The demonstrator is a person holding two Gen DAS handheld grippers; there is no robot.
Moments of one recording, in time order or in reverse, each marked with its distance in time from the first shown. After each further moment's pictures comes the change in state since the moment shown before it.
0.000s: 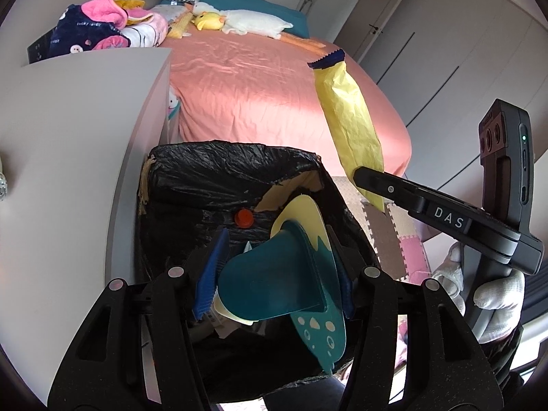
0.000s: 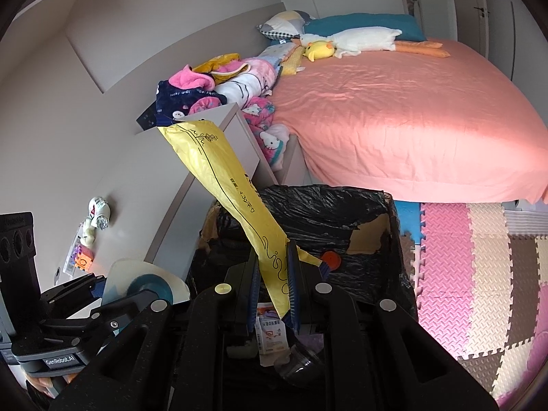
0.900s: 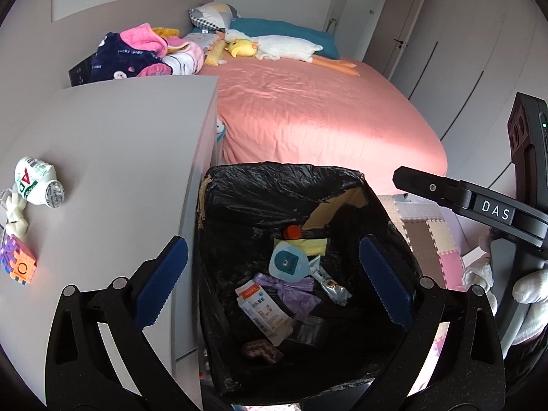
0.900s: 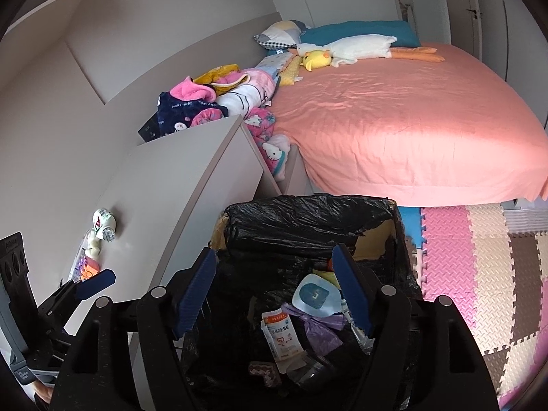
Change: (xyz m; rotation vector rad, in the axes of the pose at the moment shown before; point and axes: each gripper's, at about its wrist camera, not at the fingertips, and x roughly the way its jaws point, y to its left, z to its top) left arm -0.032 0.018 -0.014 0.022 -0.120 0.196; right arm -0.008 0.021 0.002 0.014 -0.044 -0.005
